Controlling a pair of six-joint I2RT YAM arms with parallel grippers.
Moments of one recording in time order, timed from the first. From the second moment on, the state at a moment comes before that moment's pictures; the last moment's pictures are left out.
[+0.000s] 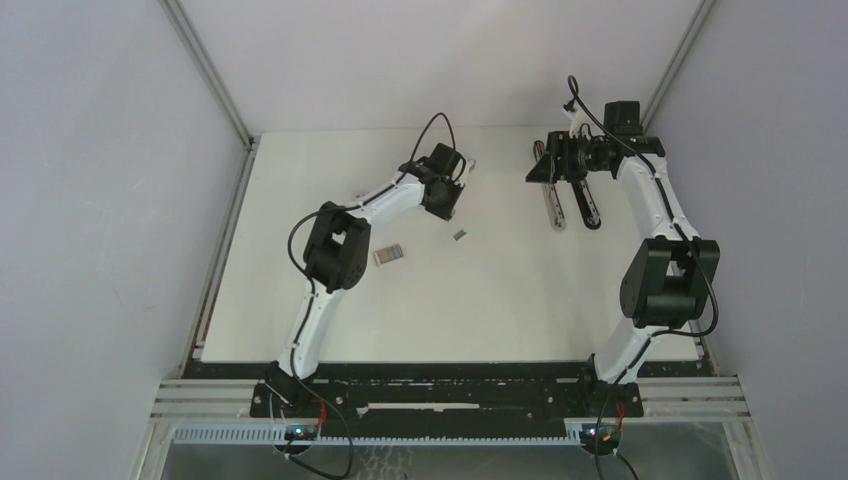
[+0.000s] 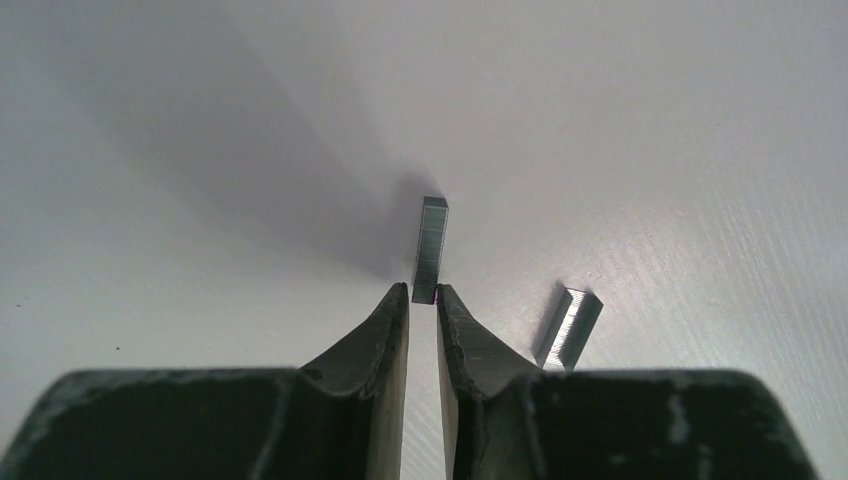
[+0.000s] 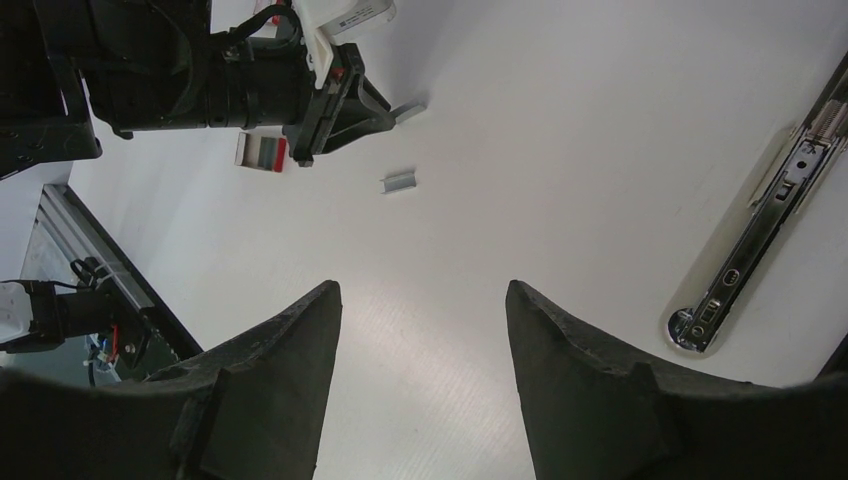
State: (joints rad) left arm -0.61 2.39 2.03 -0.66 0.03 -0.06; right arm -0.07 1.75 1.61 -0.76 -0.77 -0.08
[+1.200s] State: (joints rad) left arm -0.43 2.39 1.97 -0.48 0.51 -0.35; right arm -0.07 1.77 1.61 -0.76 -0.80 -0.08
